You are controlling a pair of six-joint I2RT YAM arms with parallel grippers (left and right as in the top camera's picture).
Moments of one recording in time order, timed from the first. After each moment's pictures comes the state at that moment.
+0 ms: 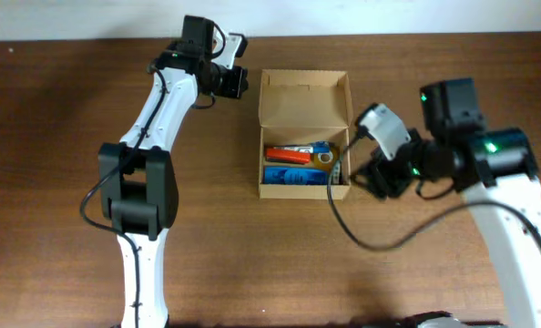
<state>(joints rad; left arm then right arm) -0.18 2.36 2.06 -0.71 0.45 0.02 0.14 1.40 1.47 -1.23 -0.43 -0.52</state>
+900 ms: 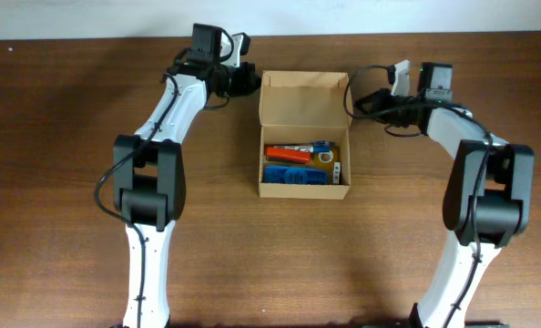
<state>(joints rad) -0.20 2.48 2.06 -0.51 0.59 -0.26 -0.11 2.21 1.46 -0.19 -0.78 0.26</state>
